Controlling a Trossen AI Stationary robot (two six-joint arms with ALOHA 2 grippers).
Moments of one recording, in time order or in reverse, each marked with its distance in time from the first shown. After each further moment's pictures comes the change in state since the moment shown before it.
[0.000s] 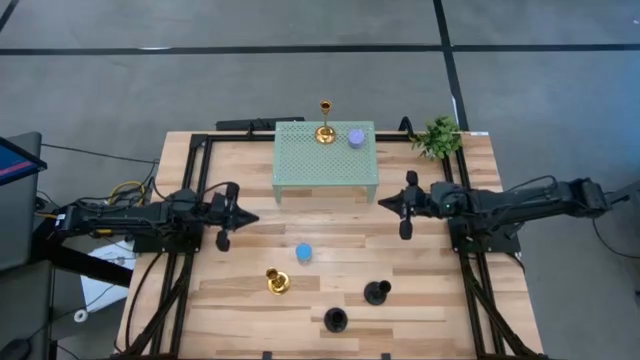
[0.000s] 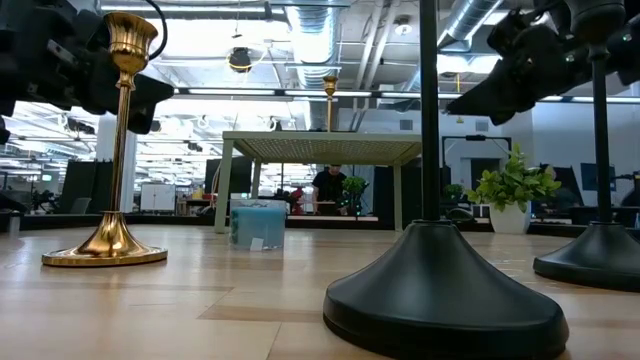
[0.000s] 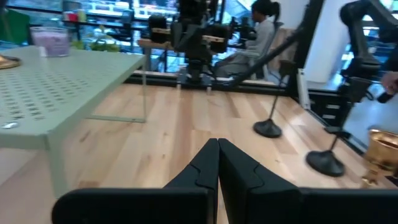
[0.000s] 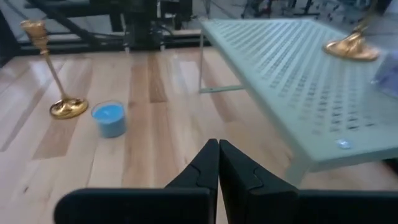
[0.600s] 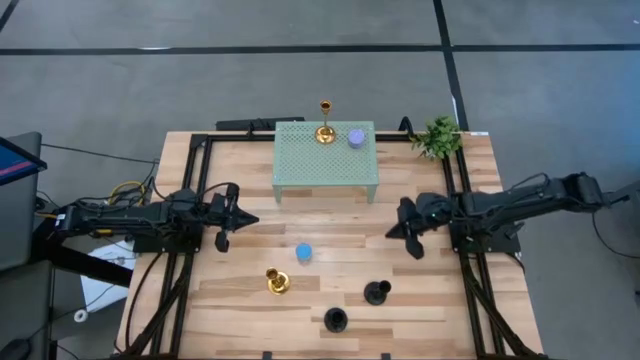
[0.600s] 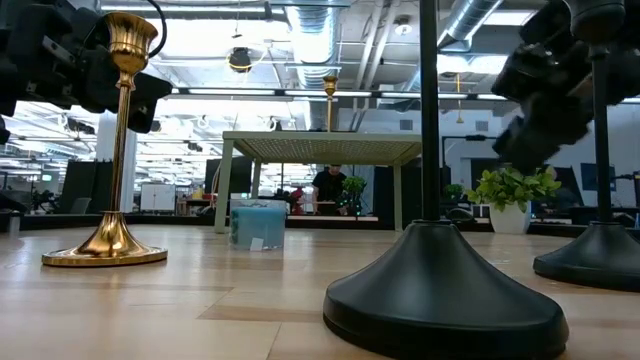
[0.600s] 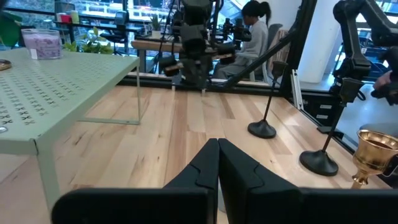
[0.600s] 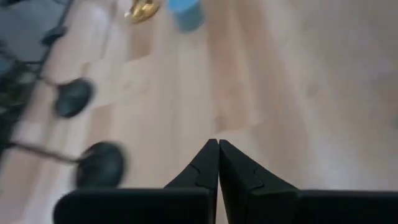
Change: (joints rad) left arm 0.000 0.000 0.000 0.007 0.016 0.000; right arm 0.057 0.085 0.000 -0.264 -0.344 0.275
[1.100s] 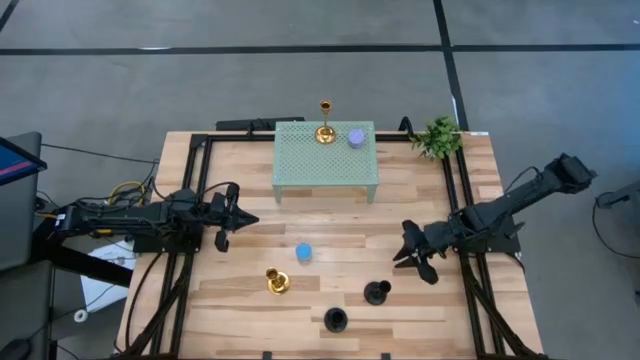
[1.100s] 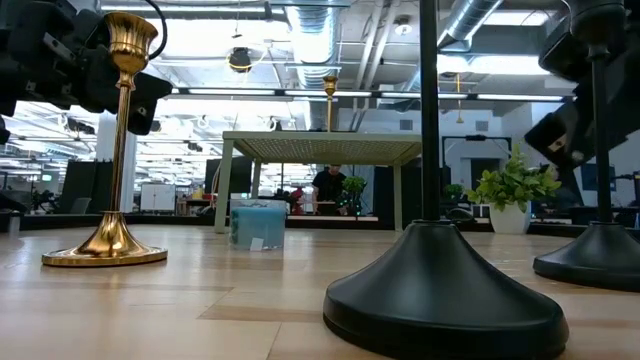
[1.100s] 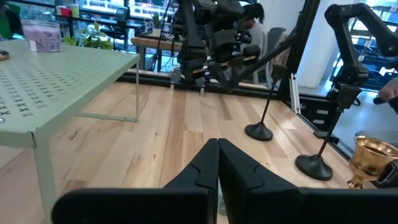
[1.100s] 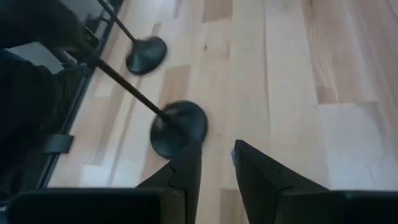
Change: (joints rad) left arm 0.000 0.000 0.000 0.000 0.000 -0.045; right arm 0.386 0.006 0.000 0.027 0.168 0.143
